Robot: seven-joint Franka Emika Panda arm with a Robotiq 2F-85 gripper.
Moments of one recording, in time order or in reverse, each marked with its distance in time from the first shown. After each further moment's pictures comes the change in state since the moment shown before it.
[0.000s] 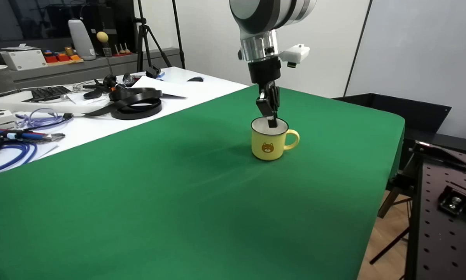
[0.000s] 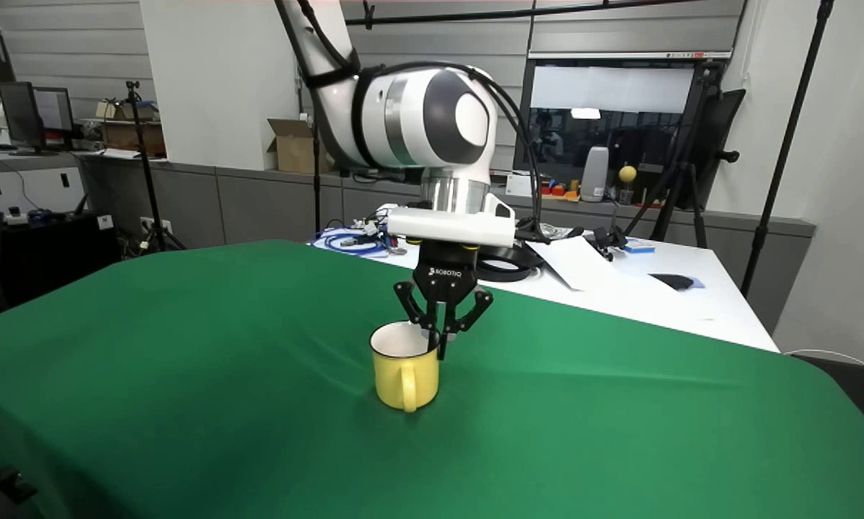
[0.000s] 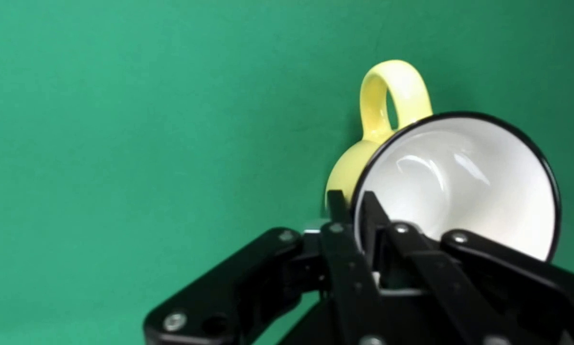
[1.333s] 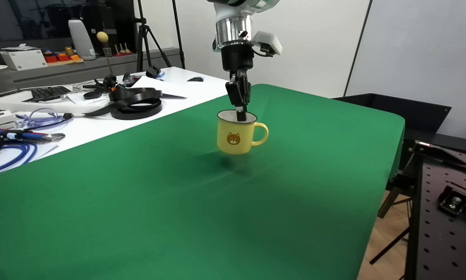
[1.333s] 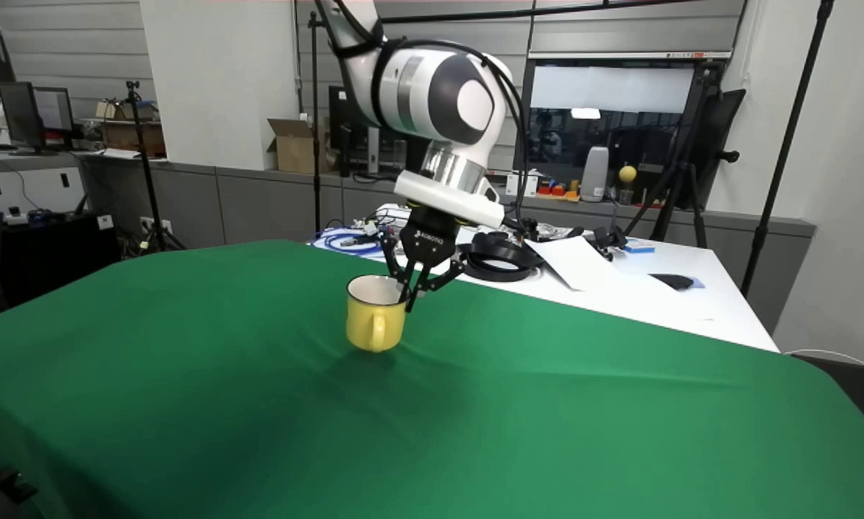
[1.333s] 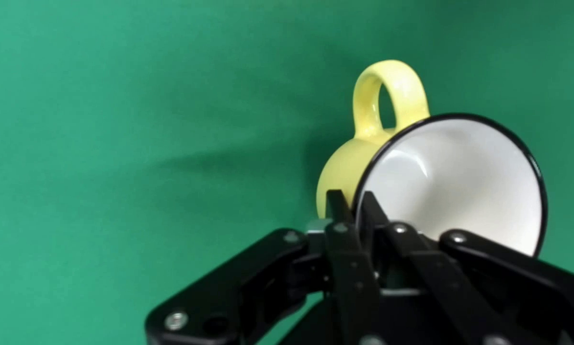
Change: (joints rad) arm -0.065 0.072 0.130 0.225 0.234 -0.229 -0.206
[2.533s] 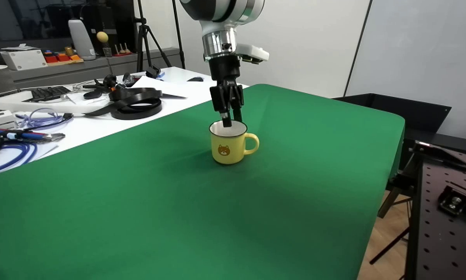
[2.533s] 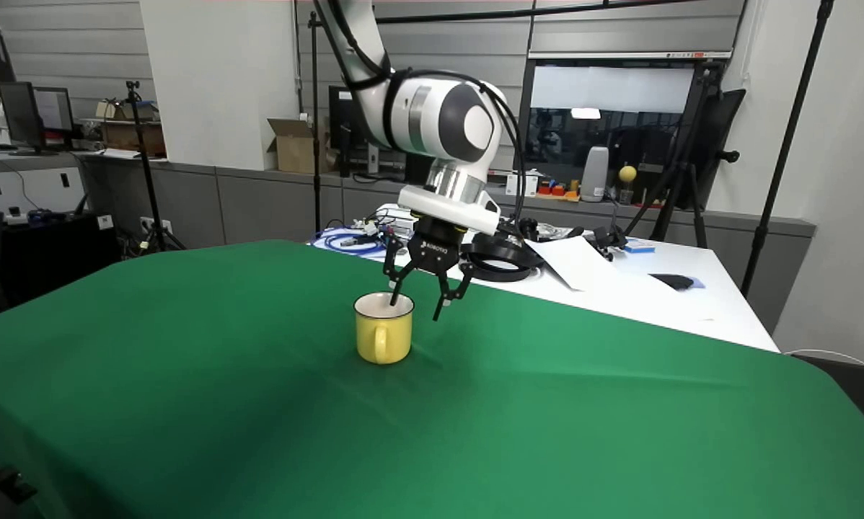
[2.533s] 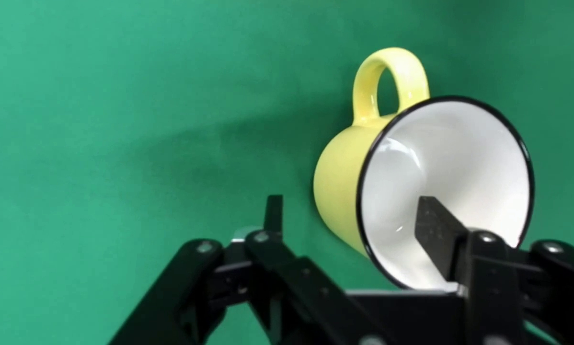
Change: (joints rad) arm 0.050 0.145 -0.025 0.184 -0.044 -0.062 0.135
